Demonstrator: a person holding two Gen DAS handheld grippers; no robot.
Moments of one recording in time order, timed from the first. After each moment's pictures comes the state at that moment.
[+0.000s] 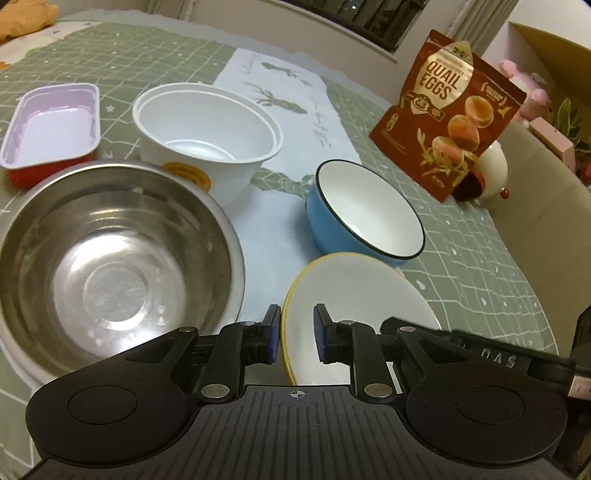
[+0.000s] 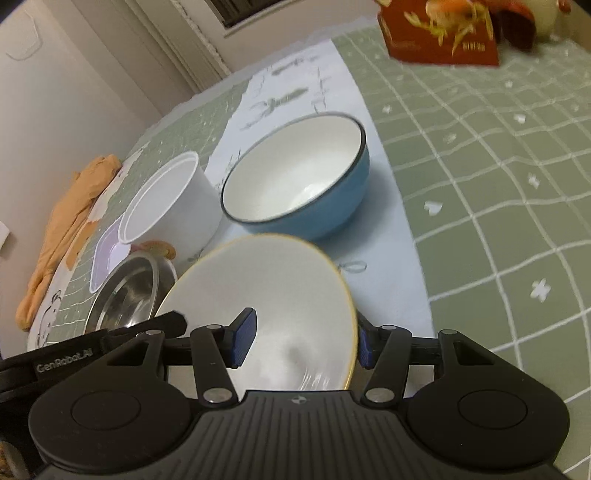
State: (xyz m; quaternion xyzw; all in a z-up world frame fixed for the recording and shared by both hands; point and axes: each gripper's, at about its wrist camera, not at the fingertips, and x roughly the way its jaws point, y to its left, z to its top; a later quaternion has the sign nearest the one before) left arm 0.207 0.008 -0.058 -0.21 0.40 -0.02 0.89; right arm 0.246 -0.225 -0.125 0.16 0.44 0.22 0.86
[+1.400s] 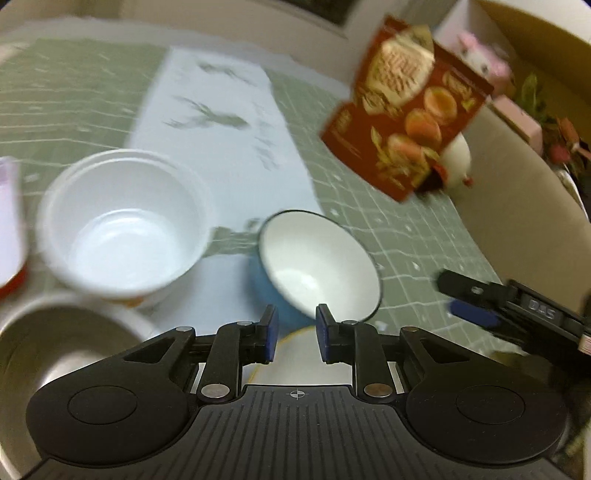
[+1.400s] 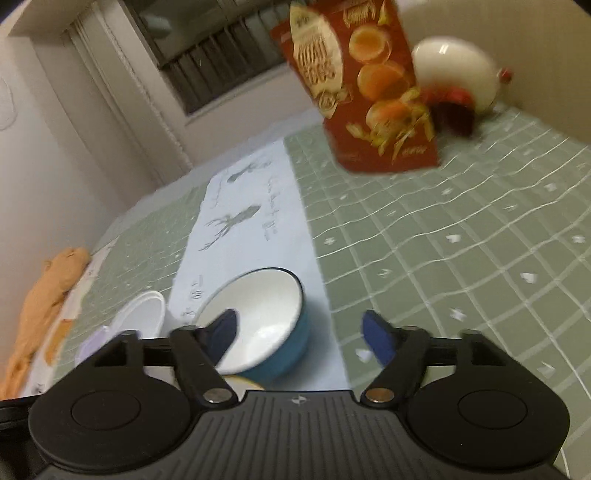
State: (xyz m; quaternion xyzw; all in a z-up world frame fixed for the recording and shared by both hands) left arm 0.308 0.017 -0.014 -0.18 0.44 -0.12 0.87; right arm 0.309 -0.275 -0.059 0.21 0.37 0.15 0.89
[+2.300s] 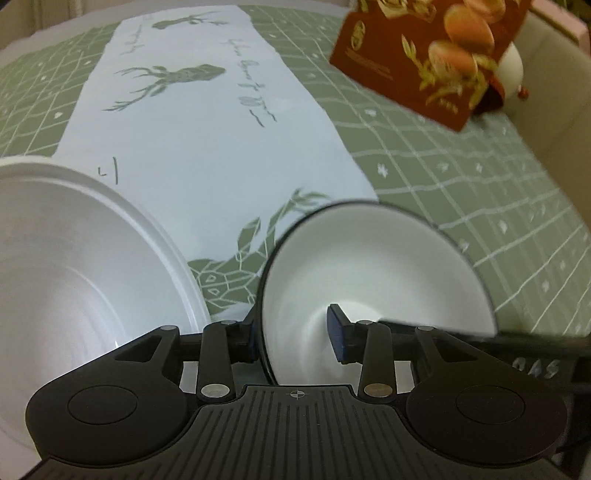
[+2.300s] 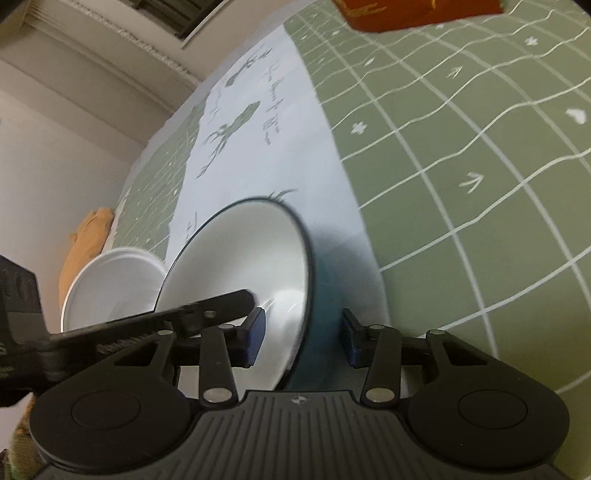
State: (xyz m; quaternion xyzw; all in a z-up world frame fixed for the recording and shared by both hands) left arm 0.422 -0.044 -0.094 -0.03 0.51 -0.10 0.85; right arm 0.406 -0.246 -0.161 0.27 0.49 0.21 0.80
